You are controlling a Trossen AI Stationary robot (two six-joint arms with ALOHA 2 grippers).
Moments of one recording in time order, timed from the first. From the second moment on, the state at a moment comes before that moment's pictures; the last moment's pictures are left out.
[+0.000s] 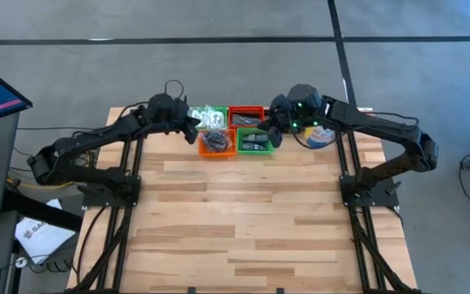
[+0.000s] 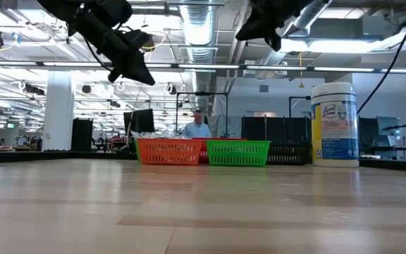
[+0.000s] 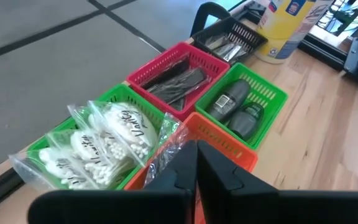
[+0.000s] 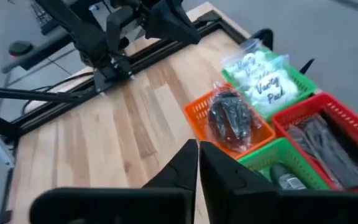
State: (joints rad) left arm 0.62 1.16 0.84 -0.24 0.04 -0.16; right arm -0.38 1.35 1.29 -0.49 -0.17 0.25
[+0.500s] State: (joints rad) left arm 0.62 1.16 0.84 -0.22 0.05 -0.16; right arm -0.23 1.28 1.23 -0.50 0.01 0.19
